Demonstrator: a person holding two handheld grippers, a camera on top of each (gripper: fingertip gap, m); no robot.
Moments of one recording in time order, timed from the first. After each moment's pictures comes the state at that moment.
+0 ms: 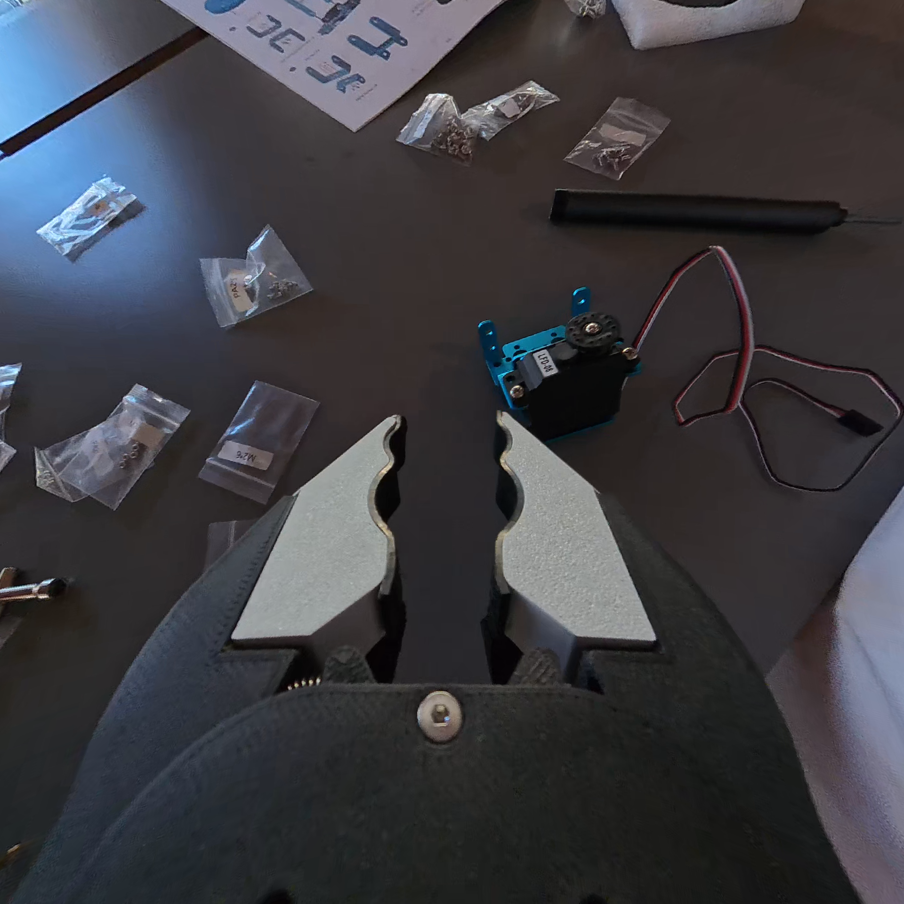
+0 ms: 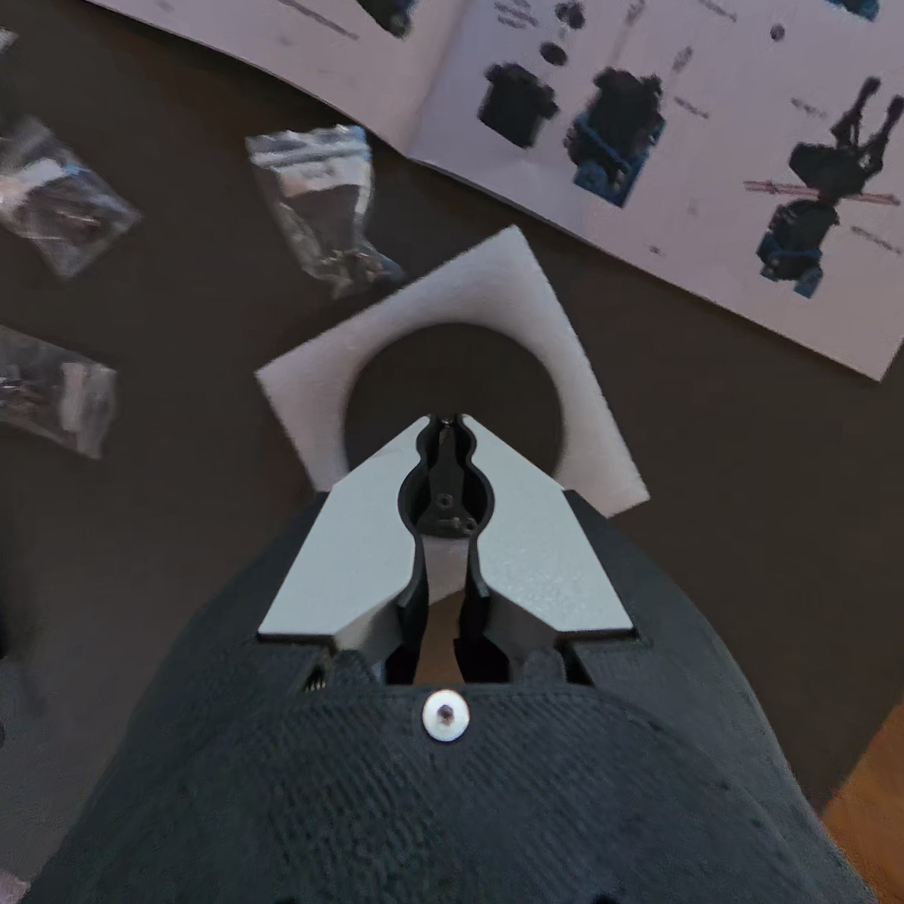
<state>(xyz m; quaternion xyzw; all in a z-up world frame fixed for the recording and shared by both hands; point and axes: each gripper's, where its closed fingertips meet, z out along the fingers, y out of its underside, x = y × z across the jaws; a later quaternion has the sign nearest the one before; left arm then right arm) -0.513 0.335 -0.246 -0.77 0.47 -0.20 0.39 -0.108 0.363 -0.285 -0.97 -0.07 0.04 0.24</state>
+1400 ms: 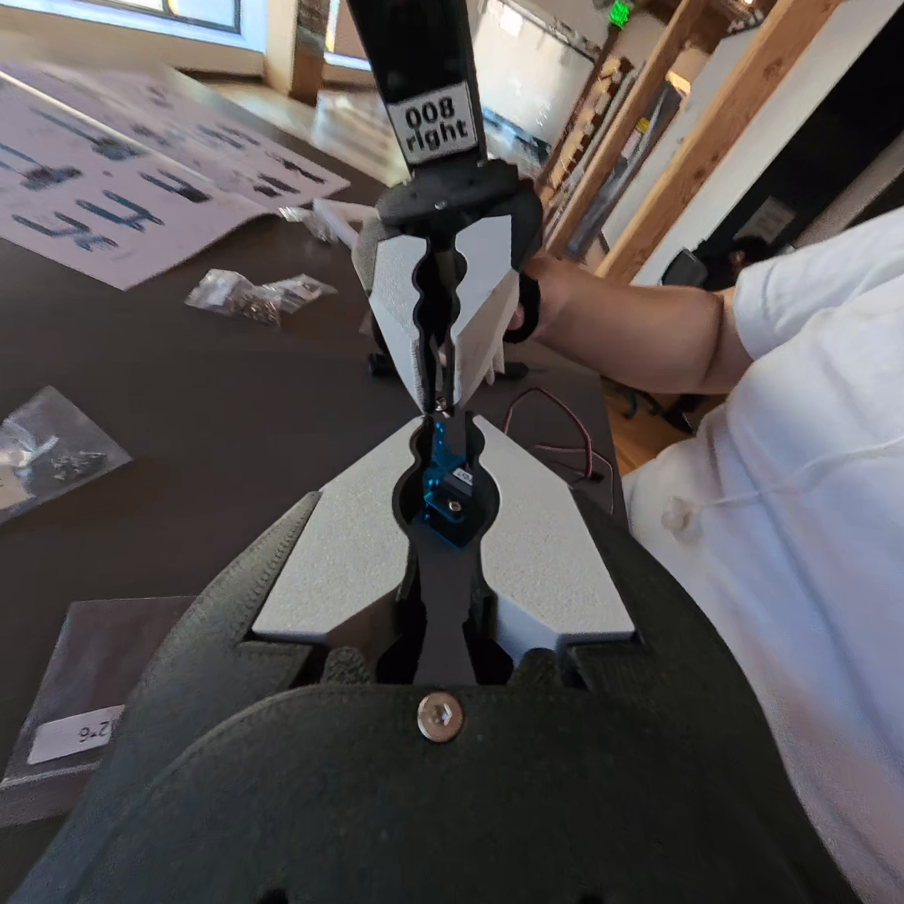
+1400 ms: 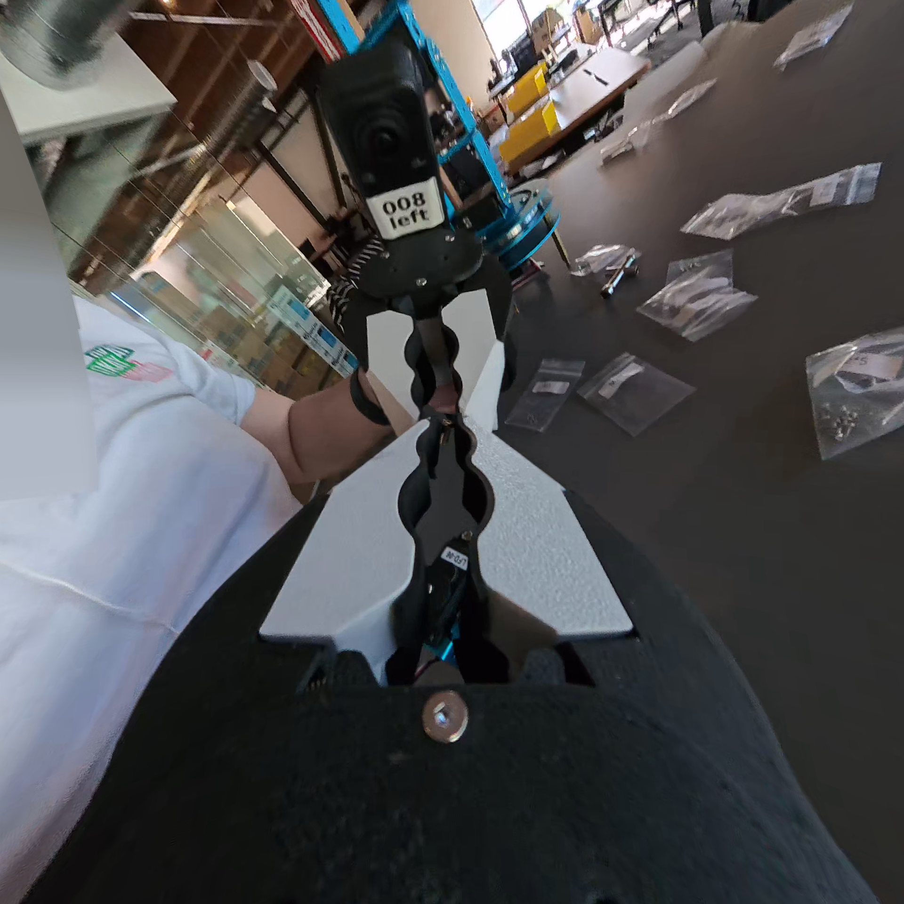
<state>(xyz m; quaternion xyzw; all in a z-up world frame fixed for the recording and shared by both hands) -0.479 0.335 -0.201 -0.60 0.49 -0.56 0.29 -0.503 0.353 -0.190 -0.69 -0.32 0.57 0.32</state>
